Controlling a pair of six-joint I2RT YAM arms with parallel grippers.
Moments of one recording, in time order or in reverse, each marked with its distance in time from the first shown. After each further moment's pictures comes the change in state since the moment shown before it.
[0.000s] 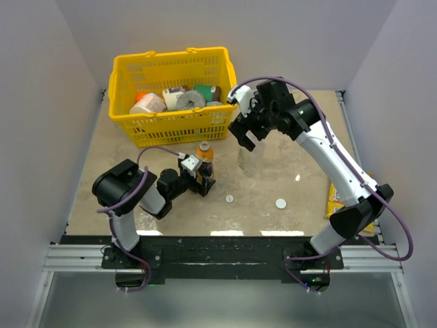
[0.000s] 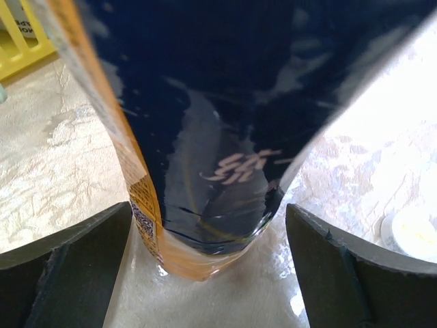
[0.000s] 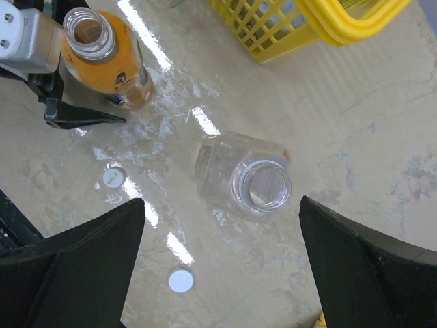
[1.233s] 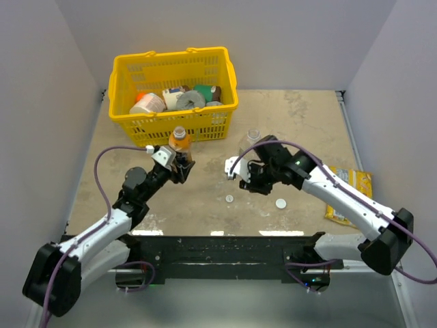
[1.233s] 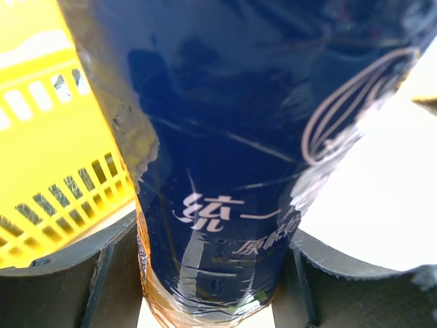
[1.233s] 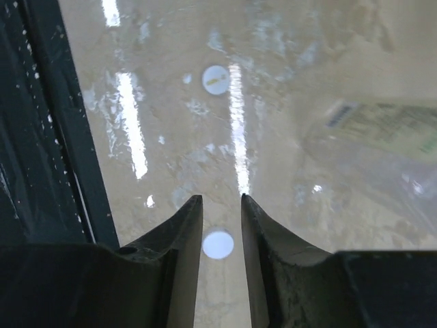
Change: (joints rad) left arm 0.100 -0.883 -0.025 -0.591 -0.017 0.057; right arm 0.139 -0.344 -0.618 0.076 -0.136 -0.285
